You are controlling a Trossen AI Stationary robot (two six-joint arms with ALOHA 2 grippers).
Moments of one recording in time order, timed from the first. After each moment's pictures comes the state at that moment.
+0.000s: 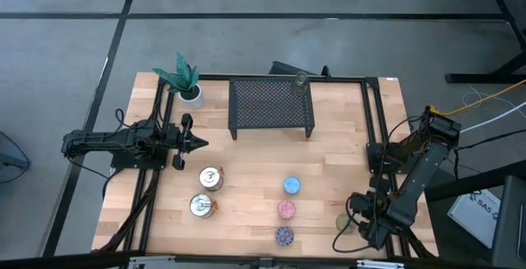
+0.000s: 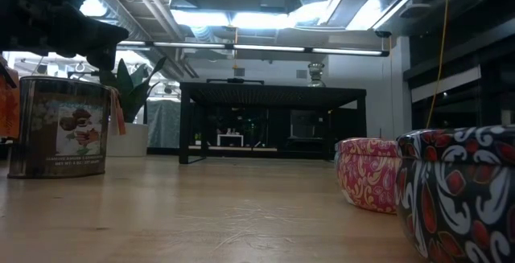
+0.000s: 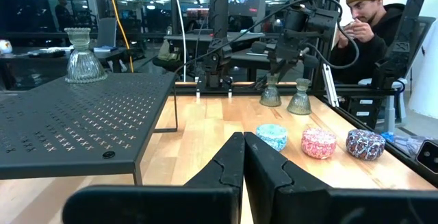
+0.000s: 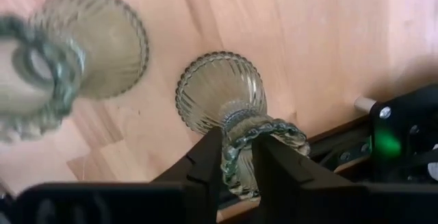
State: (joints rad) left arm 0.05 0.01 0.01 0.03 0.07 -0.03; right arm 1.08 1.58 1.05 -1.23 0.04 1.38
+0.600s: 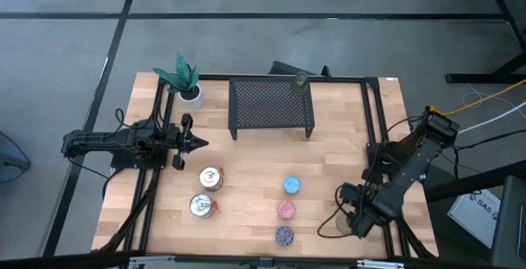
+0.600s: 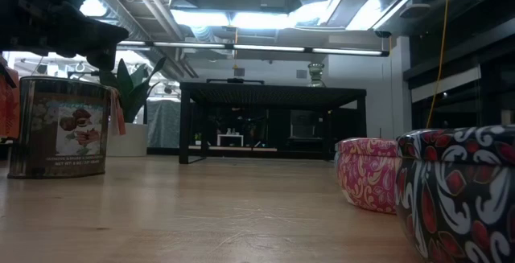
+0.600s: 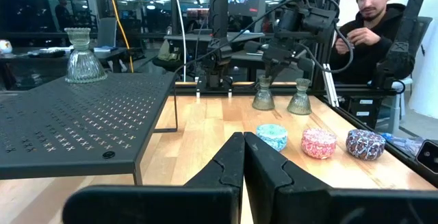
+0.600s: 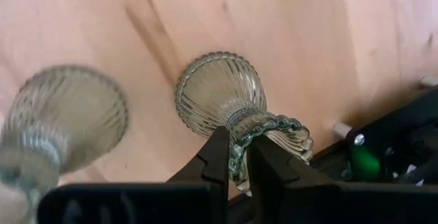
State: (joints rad) left arm 0.05 0.01 0.01 0.03 0.07 -0.03; right arm 0.93 1.58 1.05 -1.25 0.09 1.32
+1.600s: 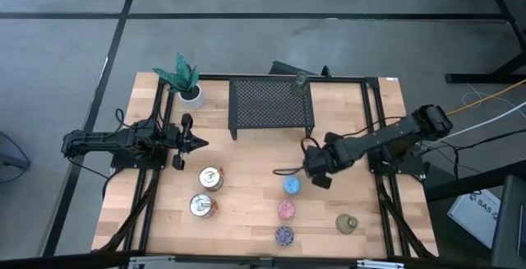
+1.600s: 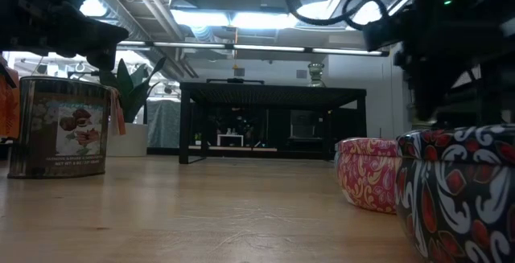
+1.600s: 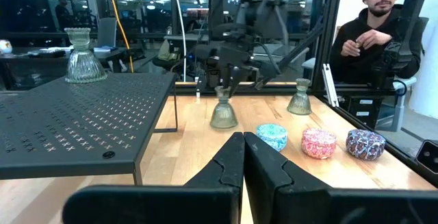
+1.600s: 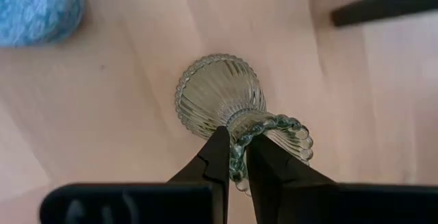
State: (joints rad) left arm 0.05 0.01 0.01 0.03 0.07 -0.03; right arm 0.31 1.57 1.05 -1.04 0.23 0.59
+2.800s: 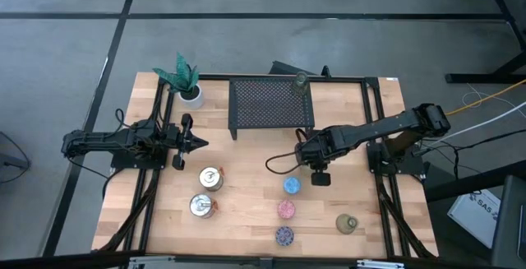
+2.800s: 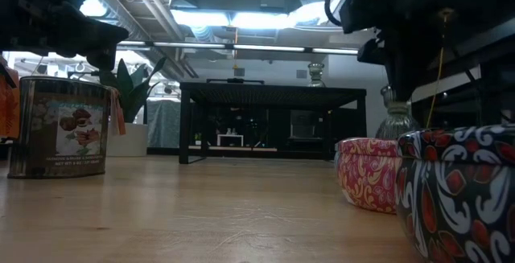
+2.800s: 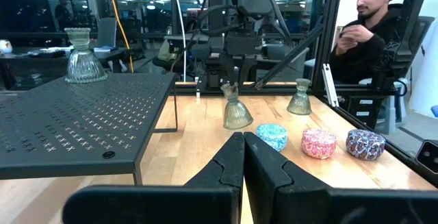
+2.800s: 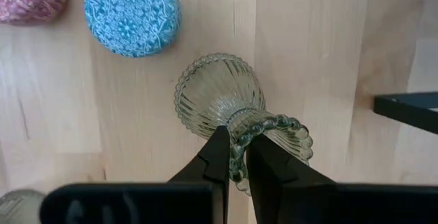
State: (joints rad) left arm 0.05 0.01 0.01 0.03 0.07 -0.03; right arm 0.21 1.57 1.16 -1.02 0.03 0.19
